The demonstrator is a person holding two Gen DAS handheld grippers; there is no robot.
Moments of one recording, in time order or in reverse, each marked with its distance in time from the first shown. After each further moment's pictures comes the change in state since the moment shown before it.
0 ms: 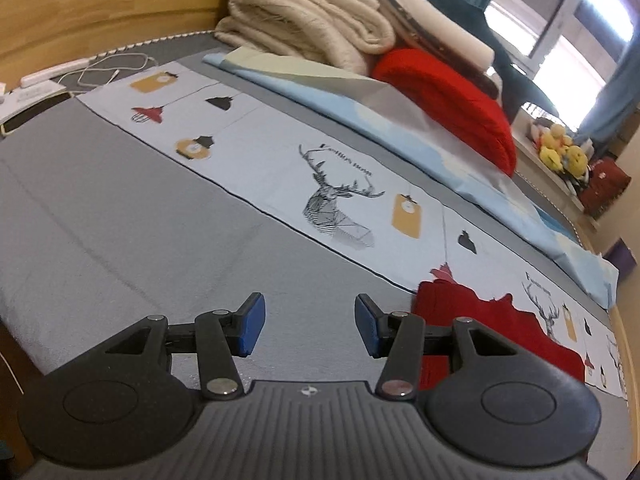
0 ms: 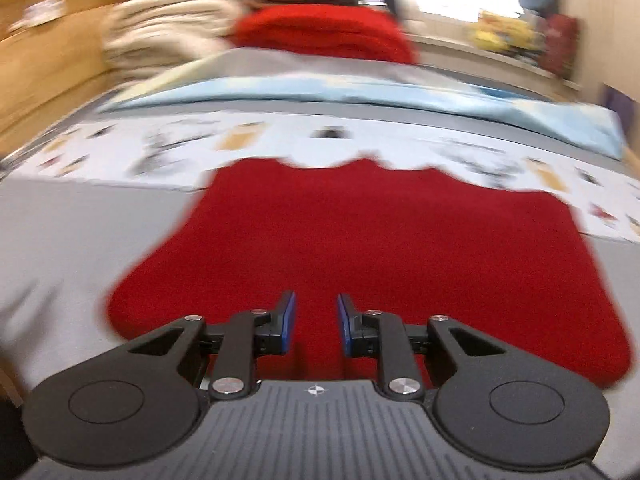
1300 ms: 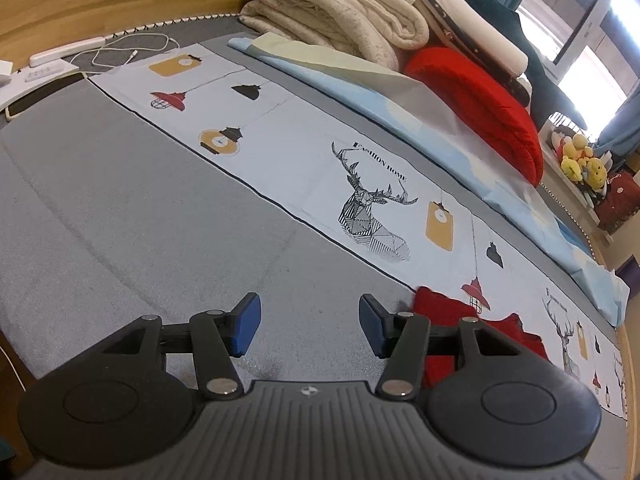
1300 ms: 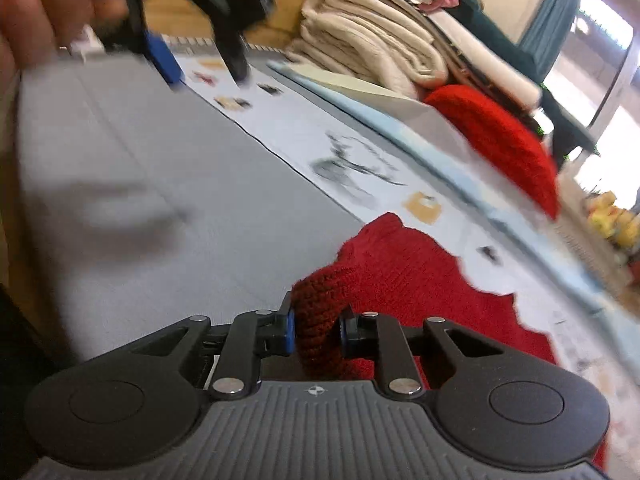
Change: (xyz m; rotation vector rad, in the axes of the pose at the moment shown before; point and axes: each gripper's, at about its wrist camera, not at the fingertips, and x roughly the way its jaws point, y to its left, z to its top) left arm 0.034 0.037 0.027 -0.056 0.042 0.028; right arm 0.012 0.211 -0.002 -0.536 -0.105 0.090
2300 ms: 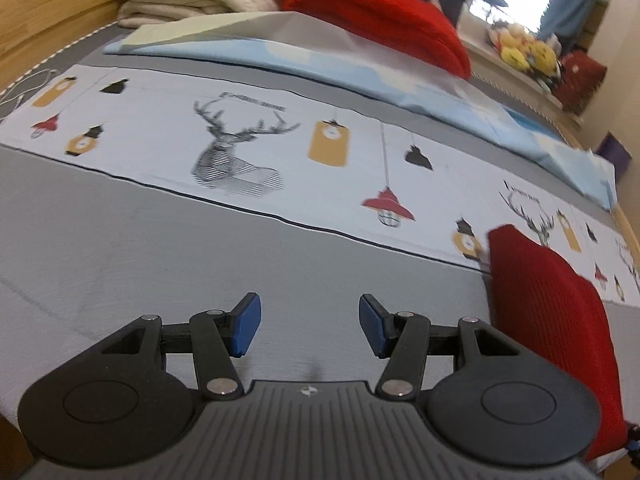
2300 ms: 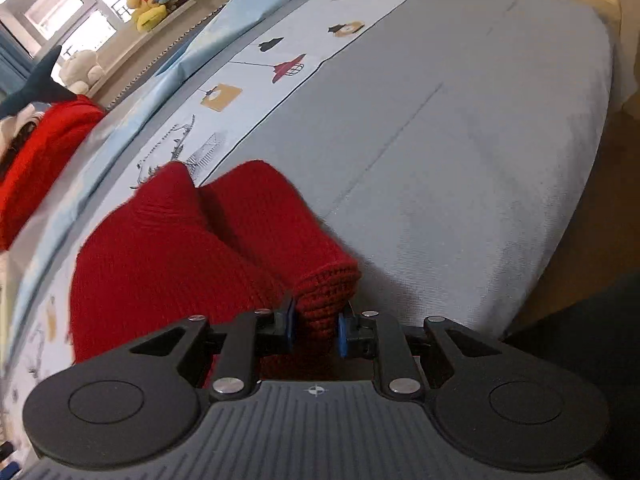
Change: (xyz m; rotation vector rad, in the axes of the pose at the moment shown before) left arm 0.043 -0.173 -0.069 0.320 0.107 -0.034; right arm -0.145 -0.353 -0.289 1.496 0.197 -0.416
